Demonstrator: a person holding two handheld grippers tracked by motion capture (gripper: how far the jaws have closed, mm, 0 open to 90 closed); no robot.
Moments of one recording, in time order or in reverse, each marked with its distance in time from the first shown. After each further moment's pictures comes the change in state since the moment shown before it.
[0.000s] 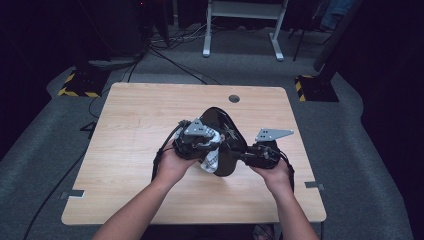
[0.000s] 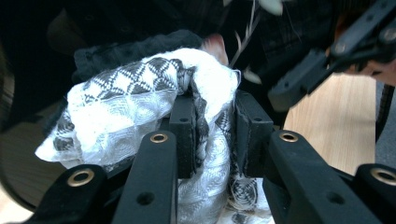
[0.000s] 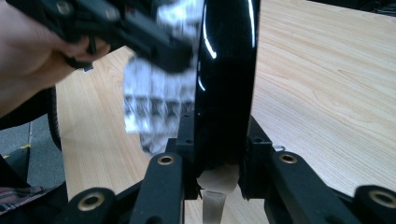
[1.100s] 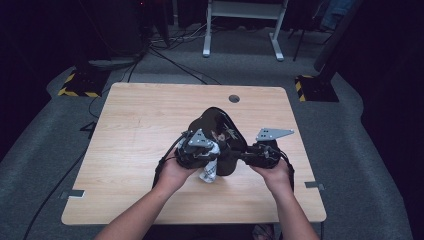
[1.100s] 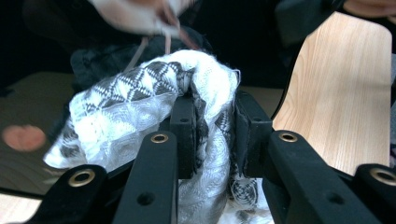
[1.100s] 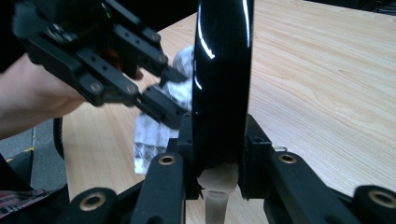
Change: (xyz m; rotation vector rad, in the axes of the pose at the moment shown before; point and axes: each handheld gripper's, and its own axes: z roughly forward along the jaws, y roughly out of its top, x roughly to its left) left arm -0.005 -0.017 0.014 0.057 -0.002 0.019; right arm -0.002 0.000 0.000 -0.008 0.007 0.014
